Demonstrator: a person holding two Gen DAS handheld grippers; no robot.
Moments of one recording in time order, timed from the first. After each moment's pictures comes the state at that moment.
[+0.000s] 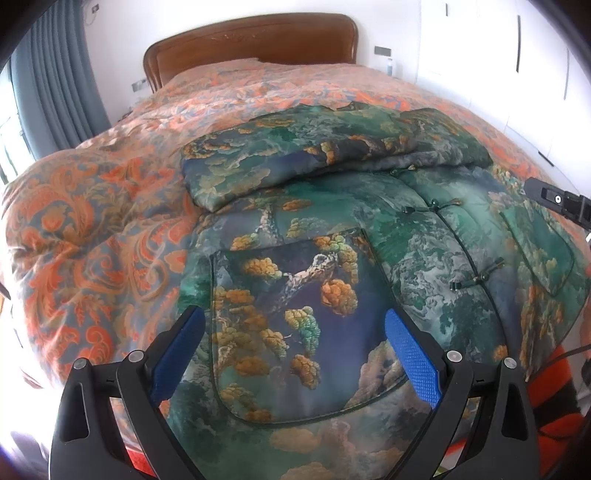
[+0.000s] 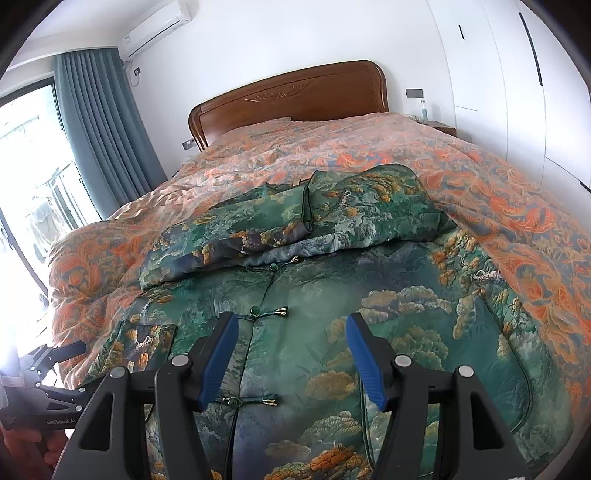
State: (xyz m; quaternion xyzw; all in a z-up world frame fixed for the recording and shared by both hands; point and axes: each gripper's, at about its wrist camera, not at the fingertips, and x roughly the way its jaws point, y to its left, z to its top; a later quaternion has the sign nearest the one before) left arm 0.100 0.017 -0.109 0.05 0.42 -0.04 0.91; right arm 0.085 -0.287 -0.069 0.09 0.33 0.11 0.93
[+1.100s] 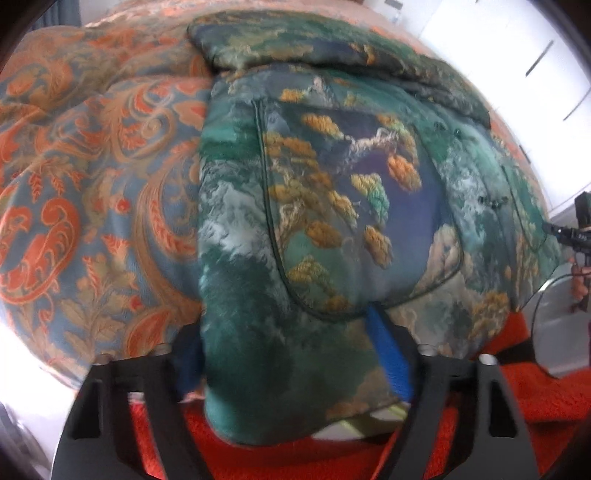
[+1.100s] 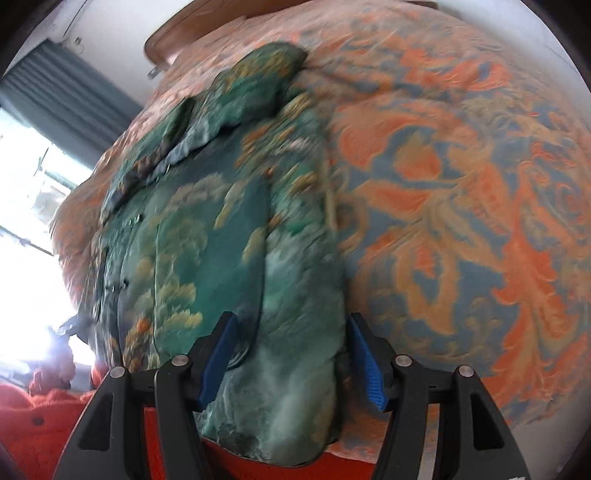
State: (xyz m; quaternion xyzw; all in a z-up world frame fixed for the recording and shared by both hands) left arm 0.090 0.084 -0.170 -0.05 0.57 -0.11 0.81; right arm 0.095 -0.492 -0.136 0.15 0.56 0.15 0.80
